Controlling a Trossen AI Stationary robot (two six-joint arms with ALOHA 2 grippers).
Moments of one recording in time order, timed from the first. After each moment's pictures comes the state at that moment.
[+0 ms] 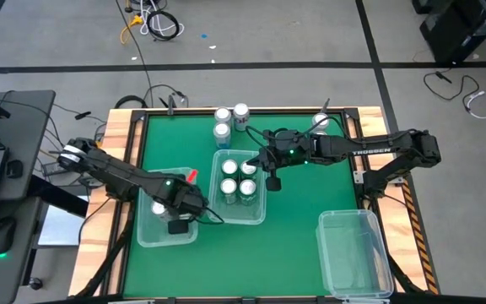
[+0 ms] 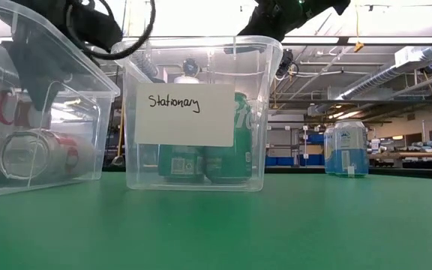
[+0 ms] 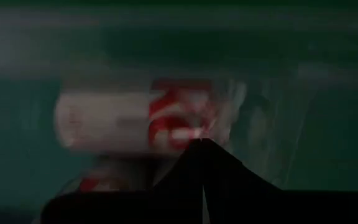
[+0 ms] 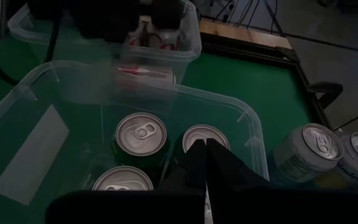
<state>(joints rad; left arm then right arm) -0.33 1.48 1.12 -1.20 -0.05 -0.45 -0.08 1.45 1.10 -0.15 -0.03 -0.21</state>
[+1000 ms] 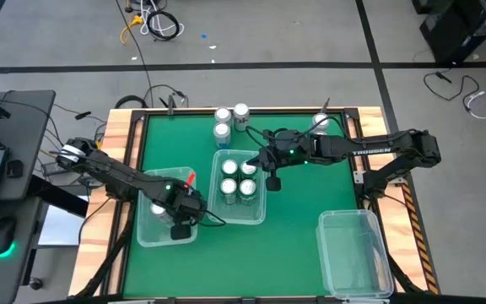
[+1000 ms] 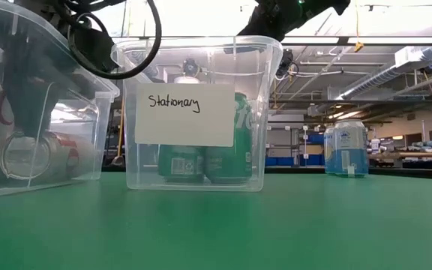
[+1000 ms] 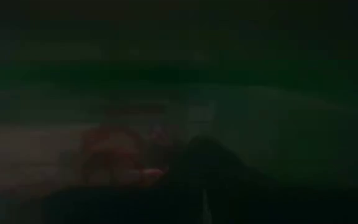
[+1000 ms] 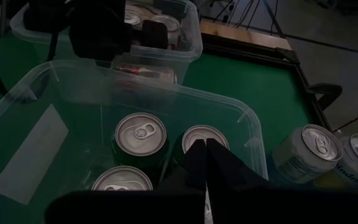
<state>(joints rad) -0.33 1.48 0.95 -0.95 0.04 -0.49 -0.08 1.45 1.10 -0.15 -0.03 -0.21</state>
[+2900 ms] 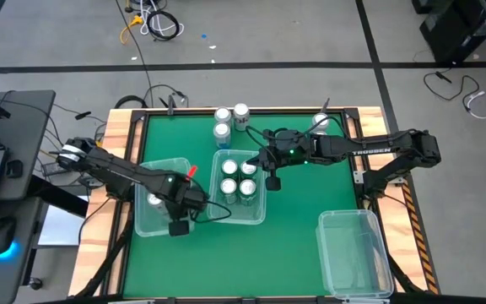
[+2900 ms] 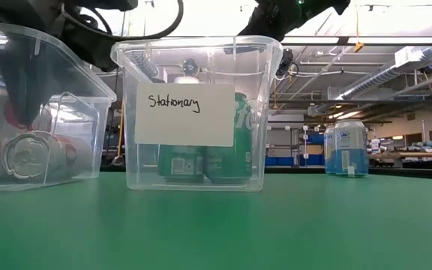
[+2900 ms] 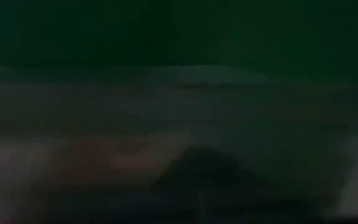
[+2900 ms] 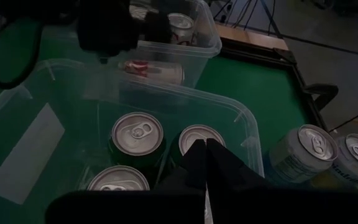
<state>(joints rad) -0.28 1.47 1.01 -1.05 0.15 -0.44 -0.08 1.45 1.10 -0.15 -0.02 -0.22</state>
